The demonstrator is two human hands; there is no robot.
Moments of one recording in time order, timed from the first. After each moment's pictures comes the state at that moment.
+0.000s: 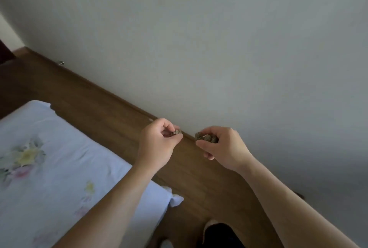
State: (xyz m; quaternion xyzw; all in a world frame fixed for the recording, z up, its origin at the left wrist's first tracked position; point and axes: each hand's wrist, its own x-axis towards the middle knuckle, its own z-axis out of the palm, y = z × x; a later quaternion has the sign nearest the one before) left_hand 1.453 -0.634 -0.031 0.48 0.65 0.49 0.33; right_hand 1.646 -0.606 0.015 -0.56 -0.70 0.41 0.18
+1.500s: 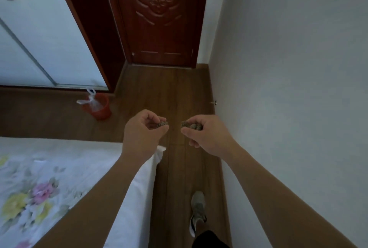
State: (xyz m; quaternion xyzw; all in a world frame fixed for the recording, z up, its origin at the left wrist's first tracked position) left_hand 0.695 -0.231 -0.026 0.05 0.81 0.58 0.02; right_hand 0.739 -0.045 -0.005 -0.09 -0.87 0.47 -0.06
